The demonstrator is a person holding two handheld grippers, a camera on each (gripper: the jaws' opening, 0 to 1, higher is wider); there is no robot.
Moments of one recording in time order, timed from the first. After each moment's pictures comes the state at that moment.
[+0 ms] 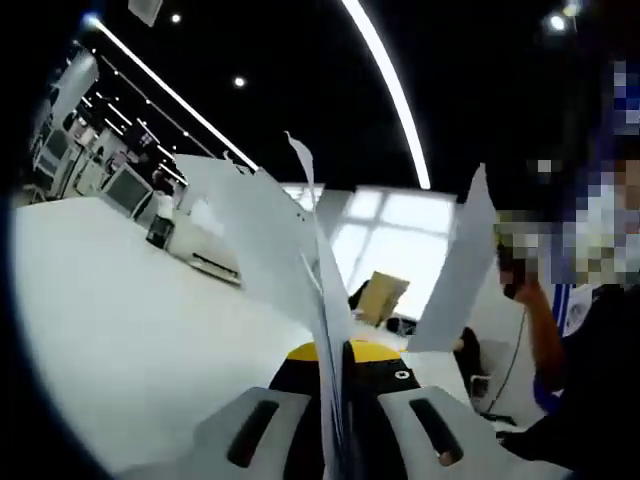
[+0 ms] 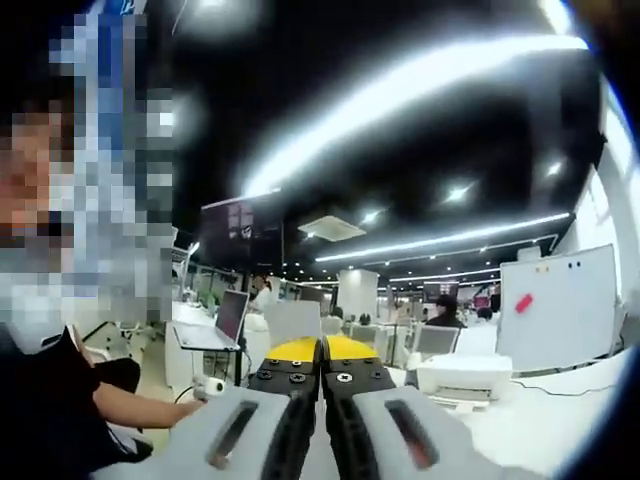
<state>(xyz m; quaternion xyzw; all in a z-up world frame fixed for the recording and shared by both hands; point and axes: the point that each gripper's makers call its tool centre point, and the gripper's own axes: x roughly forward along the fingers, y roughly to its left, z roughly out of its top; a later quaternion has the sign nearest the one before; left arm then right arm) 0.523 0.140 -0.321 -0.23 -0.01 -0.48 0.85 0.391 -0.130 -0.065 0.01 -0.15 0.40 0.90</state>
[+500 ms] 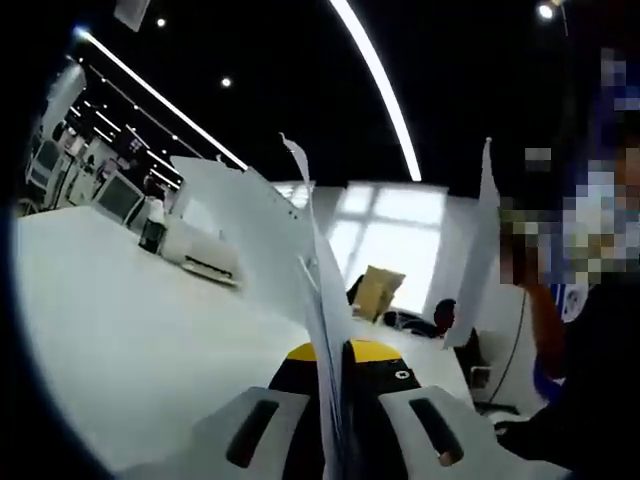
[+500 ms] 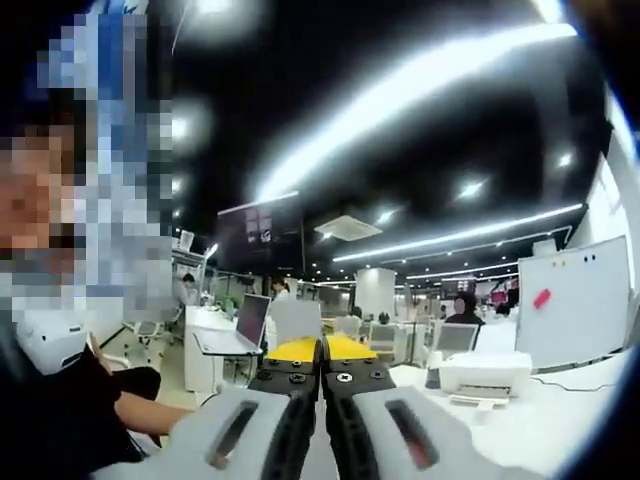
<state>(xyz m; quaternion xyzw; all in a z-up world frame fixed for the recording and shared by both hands) 0.513 0.143 -0.322 -0.21 -0.02 -0.49 0.84 0.367 -0.111 -0.059 0.02 -0.14 0.44 0.89</state>
